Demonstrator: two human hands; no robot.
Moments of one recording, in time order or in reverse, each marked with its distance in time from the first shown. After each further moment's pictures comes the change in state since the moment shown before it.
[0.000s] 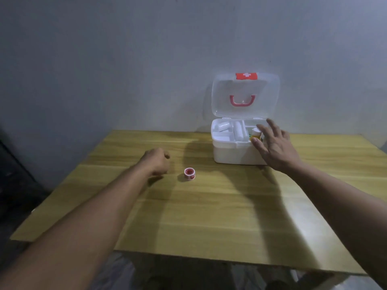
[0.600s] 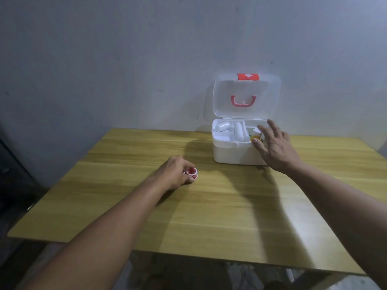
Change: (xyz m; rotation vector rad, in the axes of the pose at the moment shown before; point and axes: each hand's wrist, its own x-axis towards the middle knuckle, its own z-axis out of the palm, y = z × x) left_hand -0.020 0.019 0.036 -0.046 0.052 0.395; right_hand -0.001 -0.001 -0.002 0.016 -0.011 0.018
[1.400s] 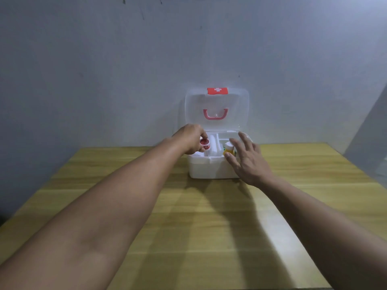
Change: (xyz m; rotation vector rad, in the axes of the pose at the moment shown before) left_hand 0.114 0.121 -0.045 0.114 0.000 0.138; right_hand 0.002 0.003 0.001 0.001 0.003 -0.024
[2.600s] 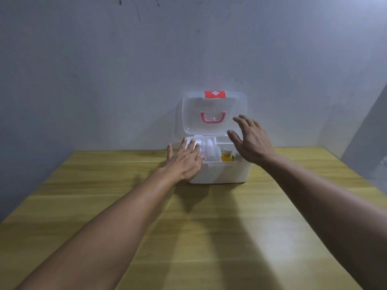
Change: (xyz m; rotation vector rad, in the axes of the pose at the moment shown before) left_hand -0.026 -0.017 0.045 0.118 -0.071 -0.012; right_hand 0.048 -0.008 -0.043 -0.052 0.134 -0.030
